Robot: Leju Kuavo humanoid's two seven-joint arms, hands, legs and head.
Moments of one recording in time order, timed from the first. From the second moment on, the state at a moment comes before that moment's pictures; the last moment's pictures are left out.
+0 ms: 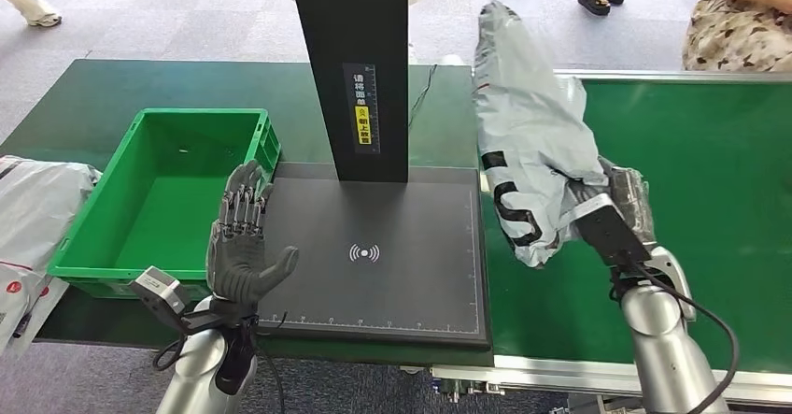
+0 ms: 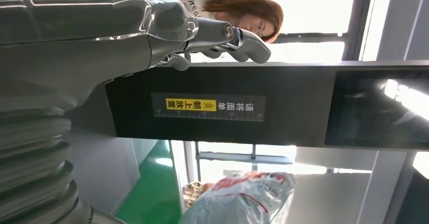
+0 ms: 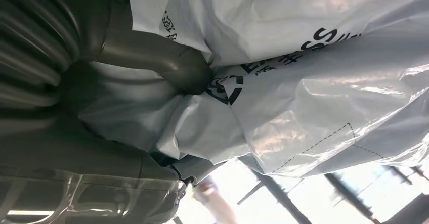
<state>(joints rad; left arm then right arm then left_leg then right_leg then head) -0.10 -0.11 -0.16 -1.49 -0.01 0.00 -0.61 -0.36 -0.17 0.15 -1.35 0.43 -0.02 -0.37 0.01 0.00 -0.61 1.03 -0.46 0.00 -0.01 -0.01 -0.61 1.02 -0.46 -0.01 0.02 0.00</state>
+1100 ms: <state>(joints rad) -0.16 -0.10 -0.18 -1.47 0.06 0.01 -0.62 -0.52 -0.16 0.73 -1.16 0.33 0.26 -0.44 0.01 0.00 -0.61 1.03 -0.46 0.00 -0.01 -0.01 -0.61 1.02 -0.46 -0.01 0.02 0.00</state>
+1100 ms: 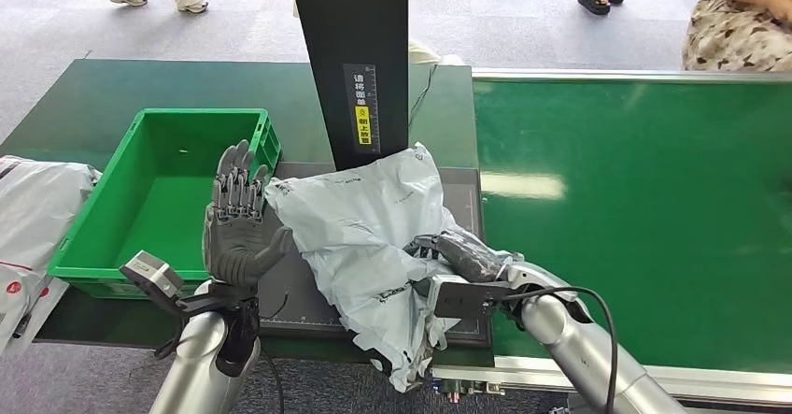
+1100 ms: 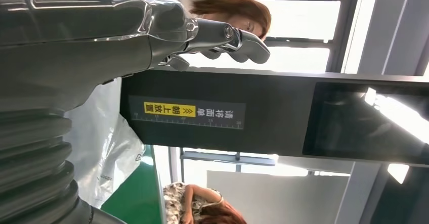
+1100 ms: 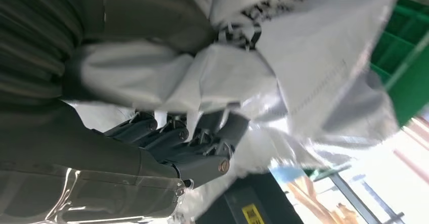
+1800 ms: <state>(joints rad) -0.16 -0.07 -0.24 -1.46 -0.06 -0.06 -0.58 -0.33 -0.15 0.50 -1.38 0.18 0.20 -0.57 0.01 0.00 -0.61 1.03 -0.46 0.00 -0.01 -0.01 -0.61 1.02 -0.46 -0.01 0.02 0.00</state>
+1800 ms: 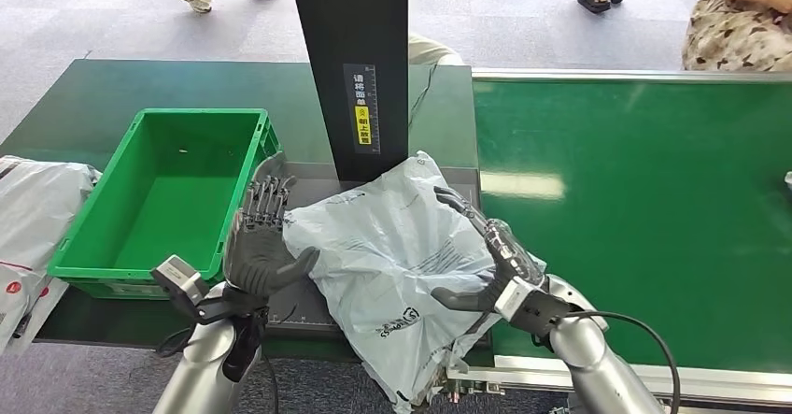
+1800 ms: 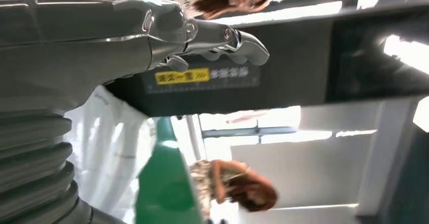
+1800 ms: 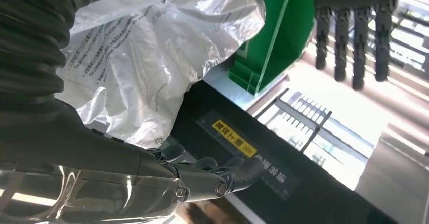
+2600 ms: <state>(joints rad) -0.30 -0.01 -0.44 -1.13 -0.68 -0.17 -0.32 -0.25 -0.04 0.27 -1.44 0.16 0.16 -0.55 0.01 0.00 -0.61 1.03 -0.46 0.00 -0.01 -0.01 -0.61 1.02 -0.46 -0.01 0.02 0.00</state>
